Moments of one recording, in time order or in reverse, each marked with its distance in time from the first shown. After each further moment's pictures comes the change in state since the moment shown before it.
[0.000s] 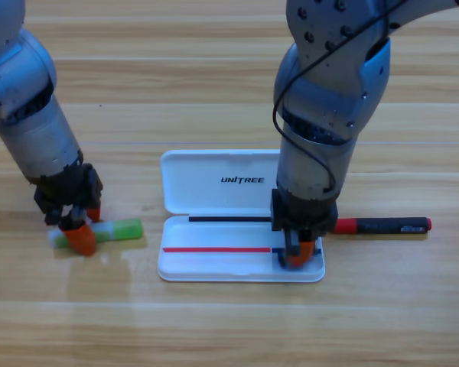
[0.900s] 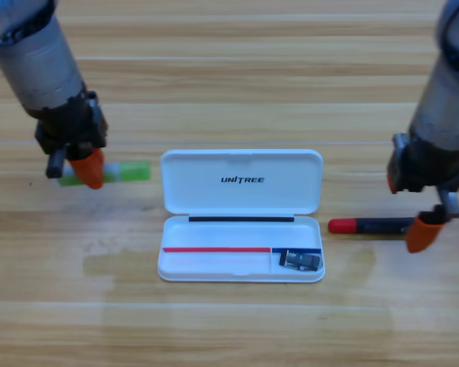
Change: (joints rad) arm 0 -0.048 -0.043 -0.308 0.304 0.045 -0.063; arm 1 -0.262 -0.225 0.264 -0.020 0.046 -0.249
